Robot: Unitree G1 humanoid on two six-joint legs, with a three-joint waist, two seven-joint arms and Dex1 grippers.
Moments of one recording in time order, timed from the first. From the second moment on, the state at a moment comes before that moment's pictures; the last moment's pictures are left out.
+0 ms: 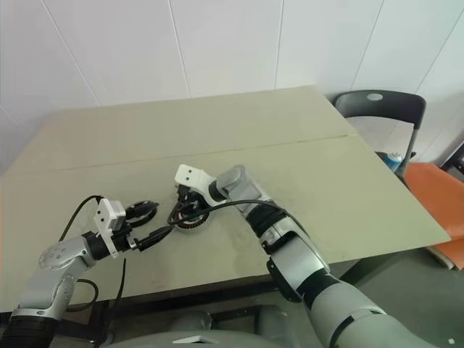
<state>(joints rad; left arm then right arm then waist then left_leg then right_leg) 0.10 0.55 0.10 -0.06 -0.42 0.10 -0.93 -0.88 0.02 0.41 0.70 -0.18 0.44 1.02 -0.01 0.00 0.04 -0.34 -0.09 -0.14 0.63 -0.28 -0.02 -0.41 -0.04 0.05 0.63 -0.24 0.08</state>
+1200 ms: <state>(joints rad) 0.12 0.56 0.11 -0.06 -0.42 0.10 -0.92 -0.80 0.05 0.42 0.61 -0.11 0.53 0.89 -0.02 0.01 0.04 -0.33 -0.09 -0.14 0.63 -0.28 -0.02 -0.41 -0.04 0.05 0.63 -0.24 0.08</state>
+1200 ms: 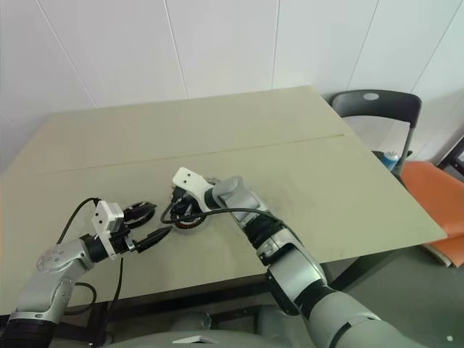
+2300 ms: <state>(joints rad) 0.17 0.55 0.15 -0.09 -0.46 0.09 -0.92 -0.69 -0.16 0.39 0.32 0.03 0.48 1.07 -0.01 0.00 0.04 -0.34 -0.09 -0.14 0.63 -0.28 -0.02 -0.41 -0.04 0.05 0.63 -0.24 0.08</state>
